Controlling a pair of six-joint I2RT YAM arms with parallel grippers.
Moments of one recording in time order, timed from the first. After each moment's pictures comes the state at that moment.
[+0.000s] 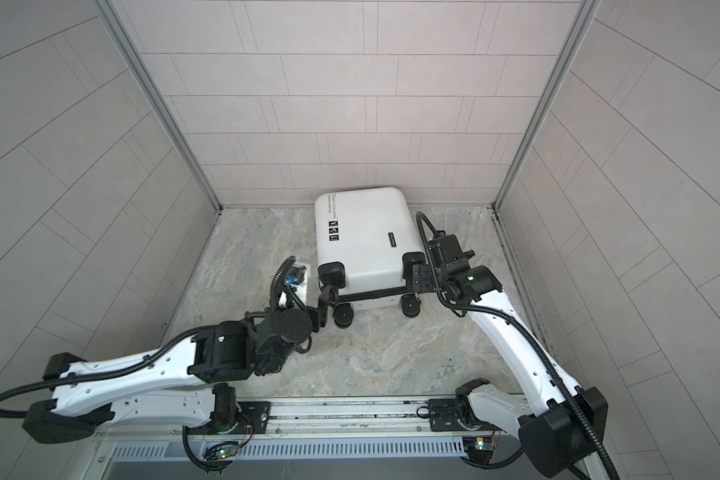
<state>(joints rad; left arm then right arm) -1.27 1.01 1.04 -0.66 -0.96 -0.55 0.29 1.11 1.08 -0.85 0.15 0.27</state>
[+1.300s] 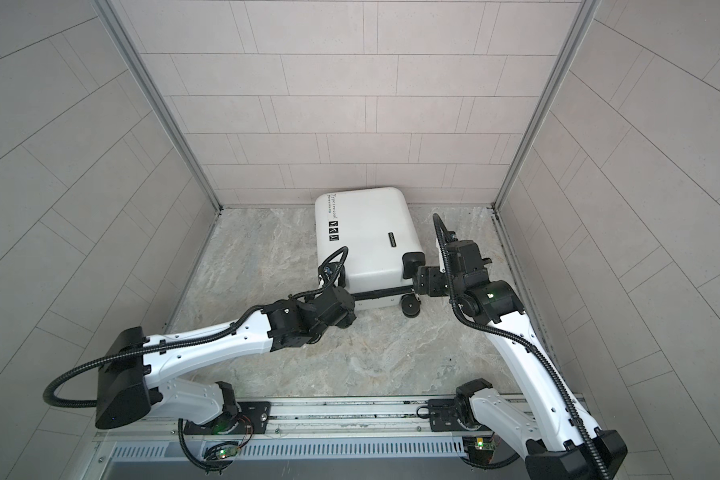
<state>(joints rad) -1.07 1.39 1.03 -0.53 -0.59 -0.73 0.26 0.97 1.06 -0.85 0.02 0.24</state>
